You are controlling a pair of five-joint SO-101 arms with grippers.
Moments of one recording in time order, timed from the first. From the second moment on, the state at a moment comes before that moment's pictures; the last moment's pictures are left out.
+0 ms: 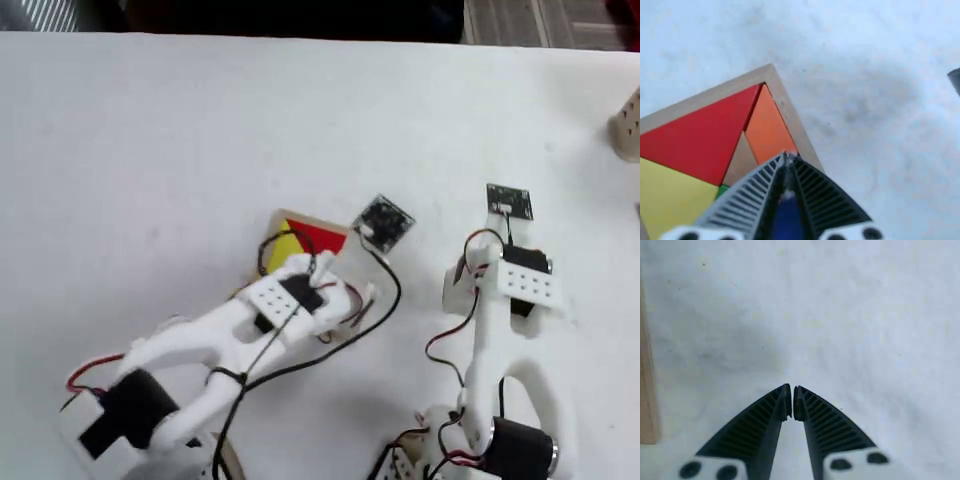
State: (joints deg) left arm 38.7 -5.6 46.2 25.8 3.1; right arm 12.4 -20.2 48.0 62.2 8.3
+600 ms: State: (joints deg) left arm 34.6 0.5 41.7 28.3 3.1; right arm 12.4 -20.2 48.0 62.2 8.3
